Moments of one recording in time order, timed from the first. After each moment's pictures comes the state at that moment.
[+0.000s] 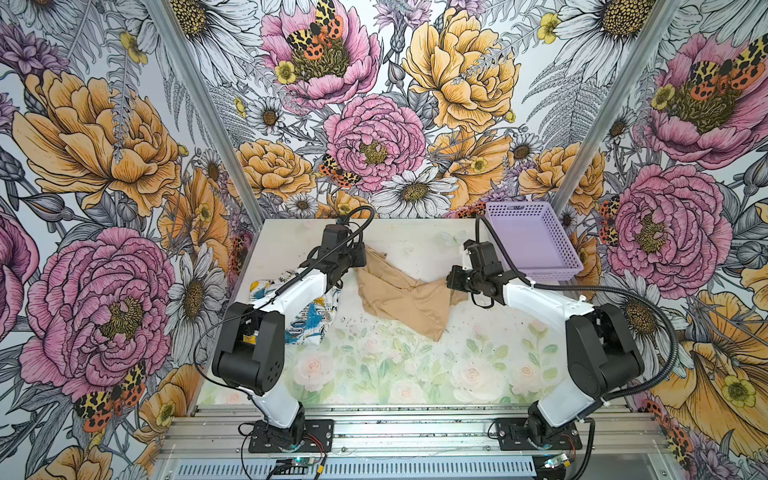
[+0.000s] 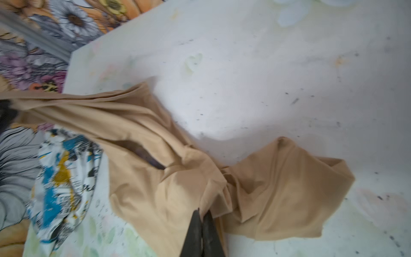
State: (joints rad) left arm -0.28 1.65 1.17 -0.09 0.04 -0.33; right arm 0.41 1.50 1.04 -0.25 -0.27 0.47
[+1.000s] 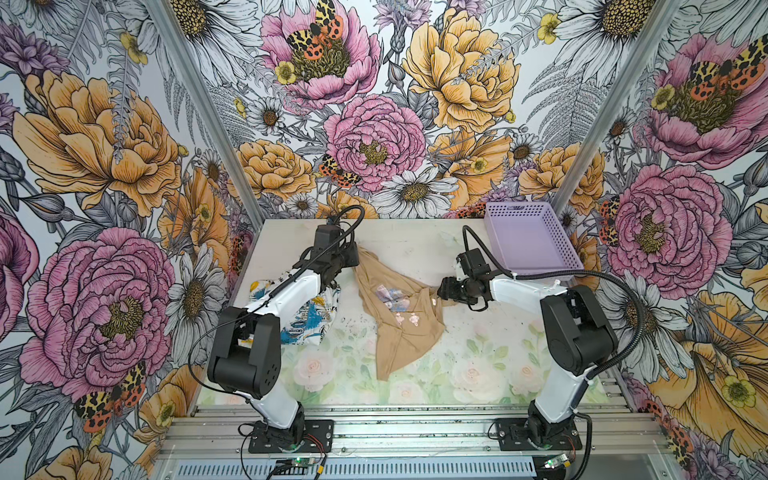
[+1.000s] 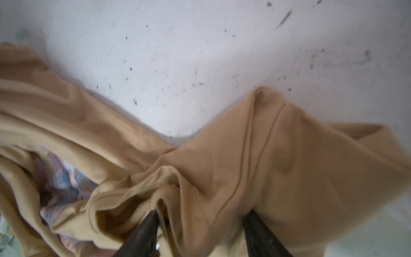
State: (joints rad) left arm -0.25 1.62 1.15 -0.11 0.03 -0.35; right arm 0.34 1.85 1.13 -0.32 -0.20 0.50
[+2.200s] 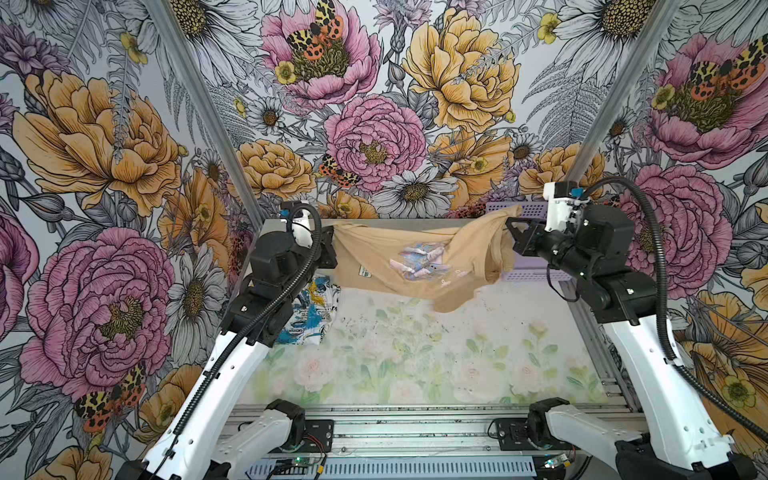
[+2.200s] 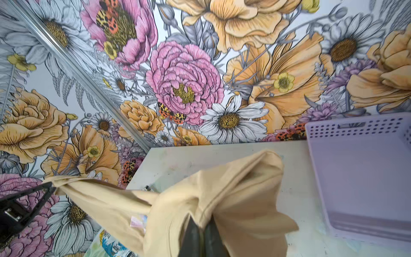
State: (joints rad) left arm -0.35 0.96 1.20 -0.36 -0.05 -0.33; right arm 0.15 1.09 1.55 -0.69 -0.26 0.35
